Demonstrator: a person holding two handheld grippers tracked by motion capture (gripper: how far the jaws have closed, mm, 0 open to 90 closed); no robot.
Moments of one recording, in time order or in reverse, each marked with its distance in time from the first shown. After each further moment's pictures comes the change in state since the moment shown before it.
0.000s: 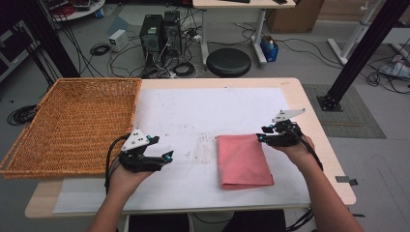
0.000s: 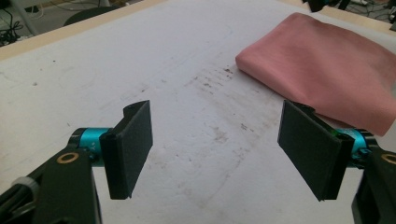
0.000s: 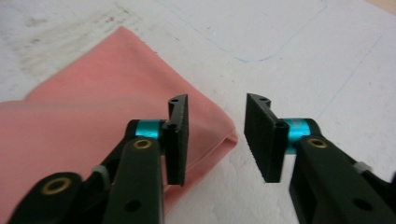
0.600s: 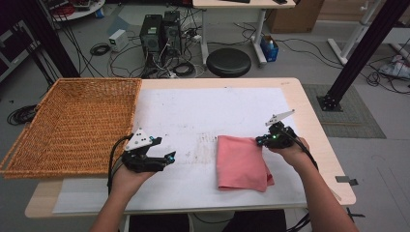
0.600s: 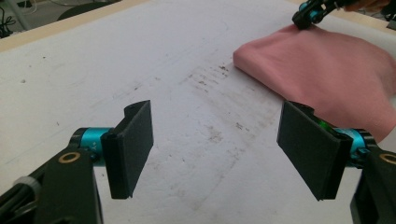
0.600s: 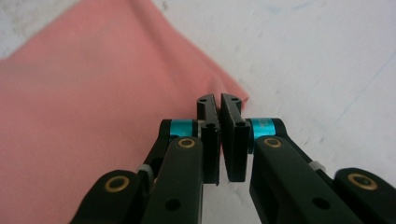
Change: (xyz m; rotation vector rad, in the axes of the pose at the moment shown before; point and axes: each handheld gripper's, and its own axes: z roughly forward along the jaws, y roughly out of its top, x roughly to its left) left arm -0.004 -0.001 0.007 0.014 -0.009 -0.014; right arm -0.003 -0.005 0.025 0.148 0.060 0.043
